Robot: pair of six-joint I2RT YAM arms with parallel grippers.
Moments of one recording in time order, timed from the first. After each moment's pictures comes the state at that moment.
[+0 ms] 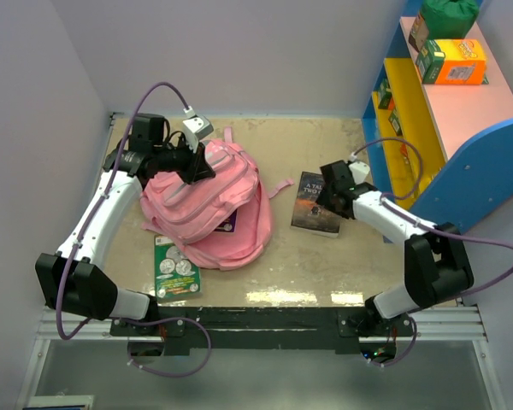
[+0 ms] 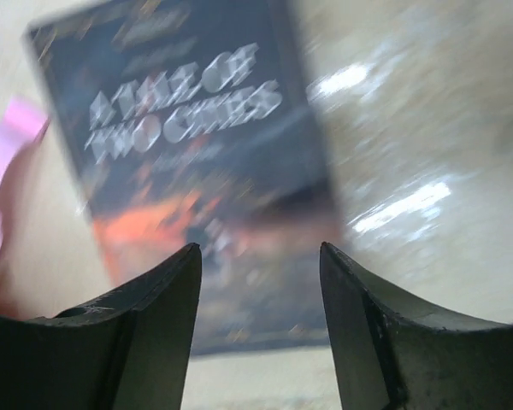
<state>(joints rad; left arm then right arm) -0.20 1.39 1.36 -0.68 0.71 0.30 0.43 1.50 0.94 -0.45 0.44 0.81</state>
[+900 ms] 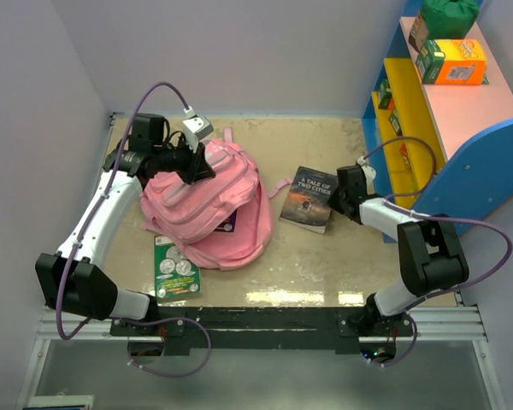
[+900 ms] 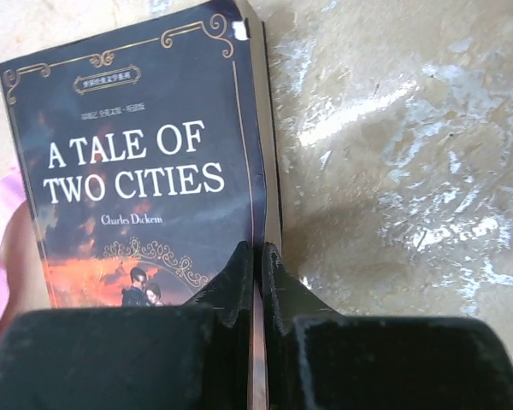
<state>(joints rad) -0.20 1.39 1.36 -0.68 0.71 0.29 0.24 1.57 0.79 -0.08 0.24 0.74</state>
